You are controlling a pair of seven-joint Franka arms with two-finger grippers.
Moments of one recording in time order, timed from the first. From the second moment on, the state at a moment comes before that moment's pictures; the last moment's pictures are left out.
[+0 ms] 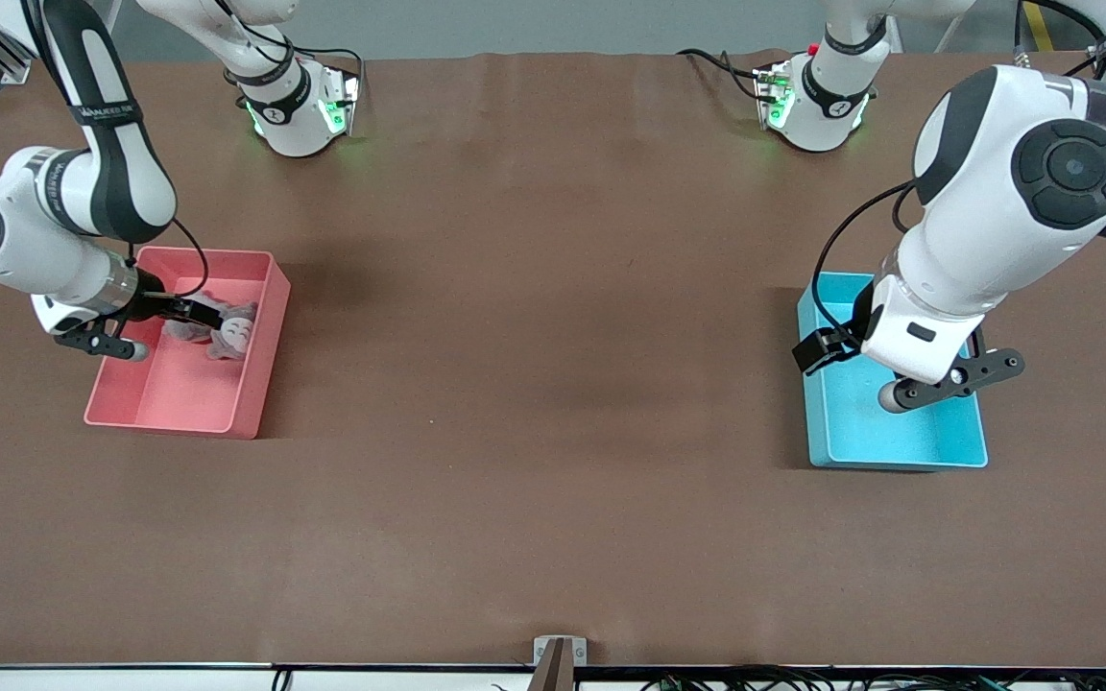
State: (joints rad) left arm -0.21 0.31 -0.13 -1.39 0.05 1.72 -0.62; right arm -0.08 0.09 -0.07 -2.35 0.10 2.32 0.03
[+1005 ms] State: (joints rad) left arm -0.23 0.34 -0.13 -1.39 0.05 1.75 -0.71; right arm -0.08 0.22 -0.07 -2.39 0.18 2.43 0.04
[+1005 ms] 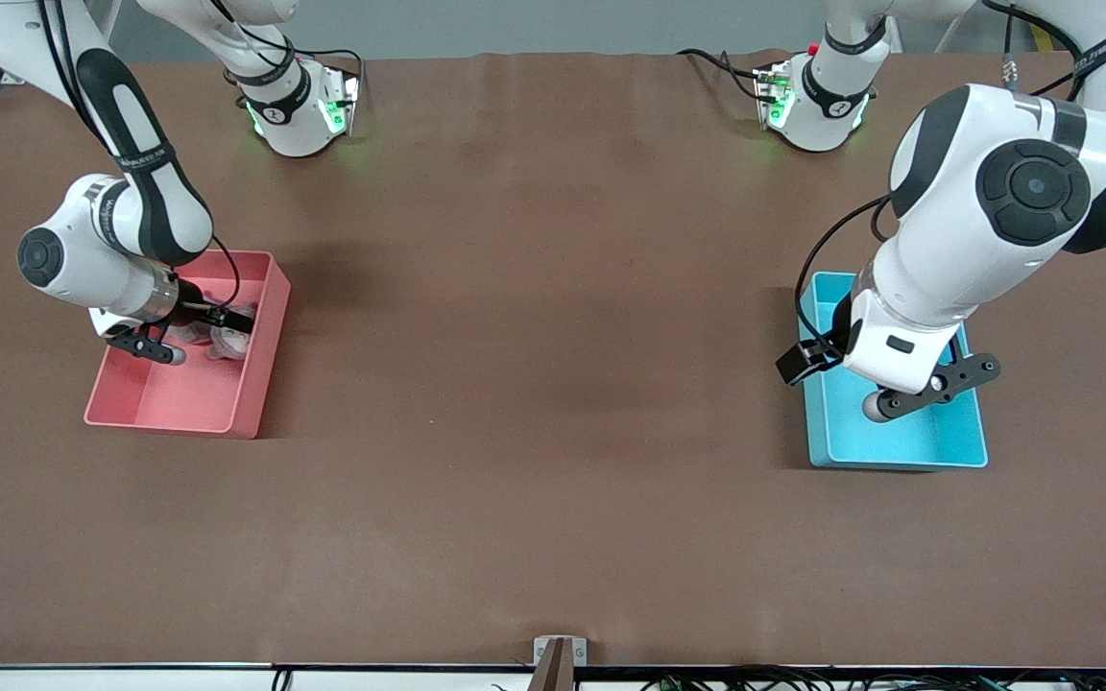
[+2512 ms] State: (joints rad) left arm -0.24 0.34 -0.14 -1.41 0.05 1.76 -0.76; right arm -0.09 0.20 -0.07 -1.80 0.12 1.67 0.13
